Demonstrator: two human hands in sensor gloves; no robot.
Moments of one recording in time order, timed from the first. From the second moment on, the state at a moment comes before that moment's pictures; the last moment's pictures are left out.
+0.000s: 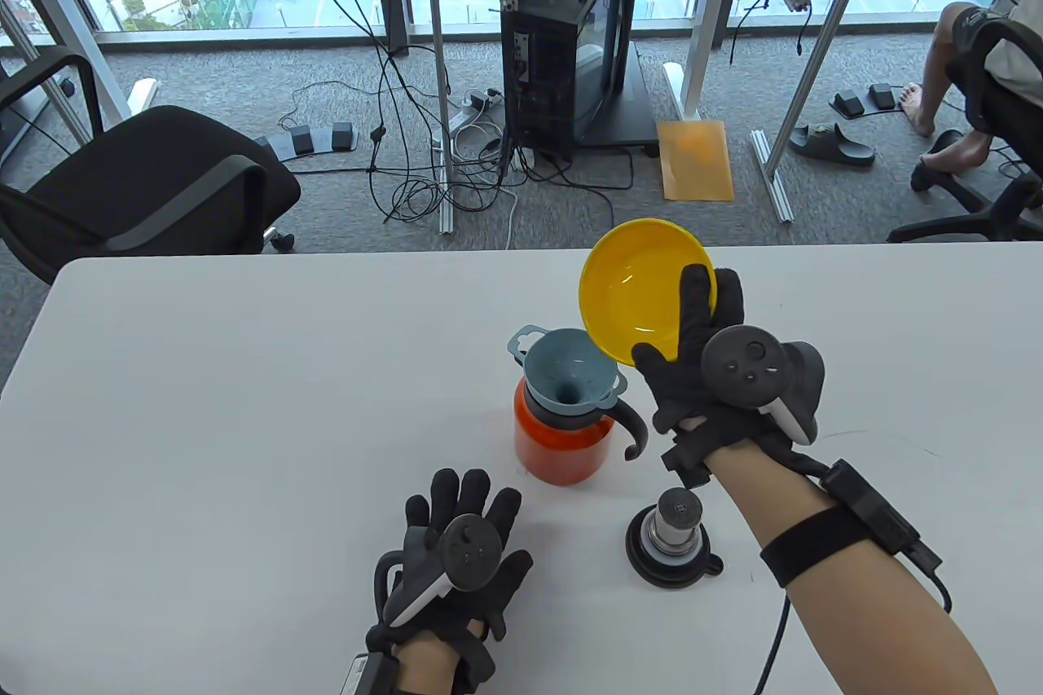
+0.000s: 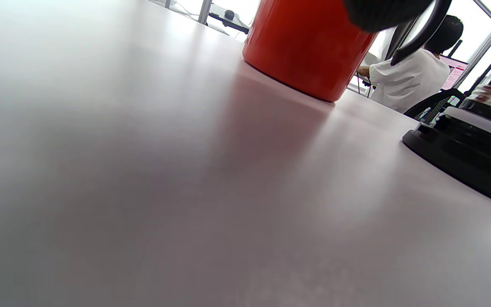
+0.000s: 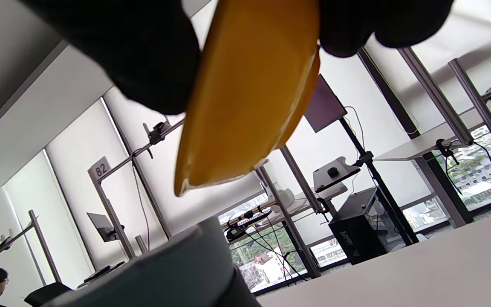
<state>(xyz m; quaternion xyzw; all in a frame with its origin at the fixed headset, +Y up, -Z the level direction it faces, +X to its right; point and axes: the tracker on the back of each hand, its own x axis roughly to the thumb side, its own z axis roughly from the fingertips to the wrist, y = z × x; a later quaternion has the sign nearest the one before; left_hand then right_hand) -0.110 -0.781 -0.255 -0.14 -0.11 0.17 0.97 0.194 -0.608 -0.370 0.09 -0.14 0.93 0.31</state>
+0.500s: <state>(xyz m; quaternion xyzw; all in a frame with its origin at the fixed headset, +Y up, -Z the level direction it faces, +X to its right) -0.108 -0.781 -0.255 -0.14 -0.11 0.16 0.97 0.281 -0.702 -0.363 -0.04 -0.04 0.93 0.36</state>
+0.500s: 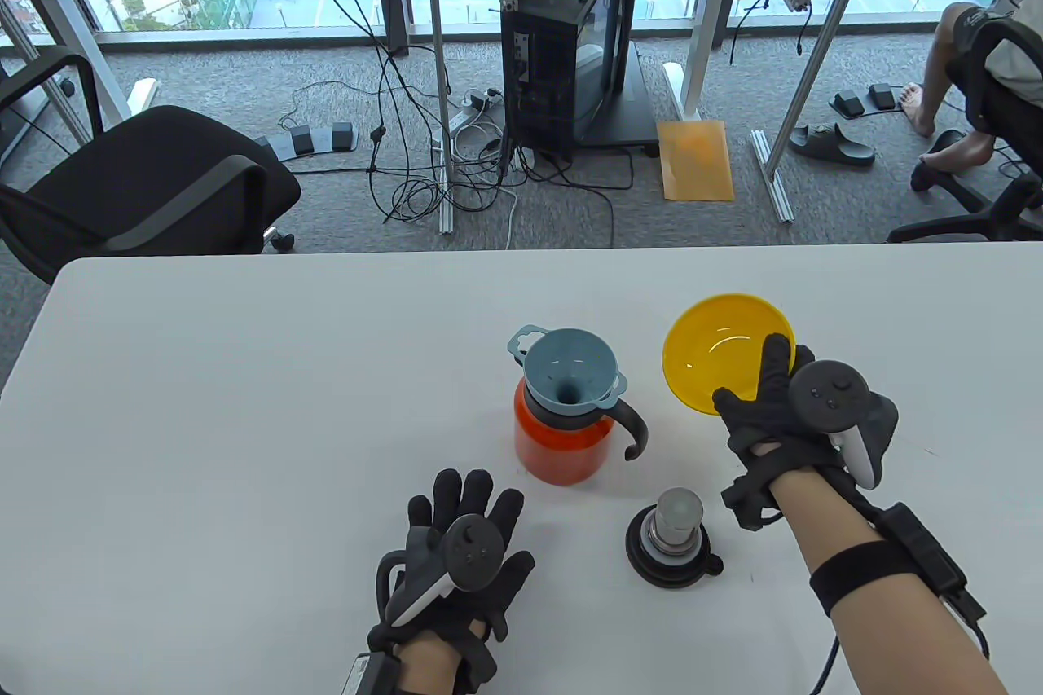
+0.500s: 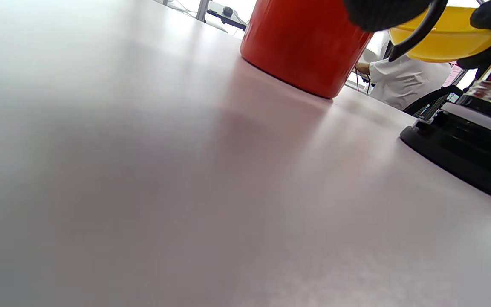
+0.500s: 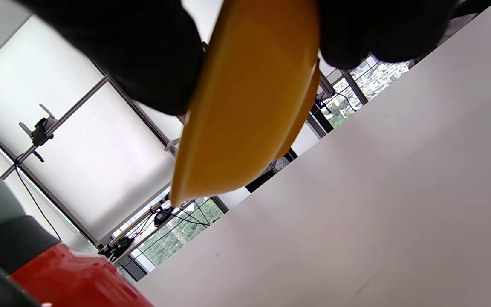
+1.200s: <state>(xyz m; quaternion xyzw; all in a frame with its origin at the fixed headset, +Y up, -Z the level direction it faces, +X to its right) -0.106 -0.781 -0.253 -0.15 -0.11 0.16 0.97 0.315 -0.776 -0.341 -0.13 0.11 0.92 0.36</state>
